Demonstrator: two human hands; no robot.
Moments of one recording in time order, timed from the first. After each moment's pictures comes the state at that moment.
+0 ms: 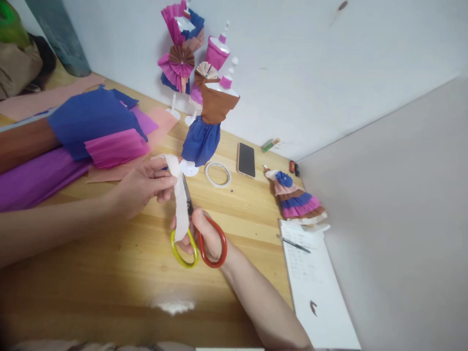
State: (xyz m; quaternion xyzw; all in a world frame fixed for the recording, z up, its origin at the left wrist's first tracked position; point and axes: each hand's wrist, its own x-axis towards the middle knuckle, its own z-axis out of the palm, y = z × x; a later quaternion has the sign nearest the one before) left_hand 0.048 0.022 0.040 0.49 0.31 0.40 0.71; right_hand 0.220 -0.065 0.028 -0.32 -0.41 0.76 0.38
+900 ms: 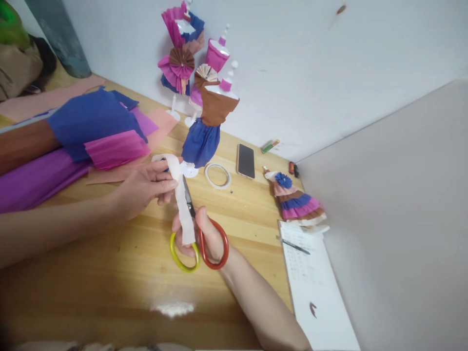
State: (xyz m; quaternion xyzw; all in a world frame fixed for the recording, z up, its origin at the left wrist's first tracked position) left_hand 0.049 0.023 0.038 0.49 0.31 0.37 0.72; right_hand 0.220 -0.067 0.031 -0.35 -0.36 0.79 0.36
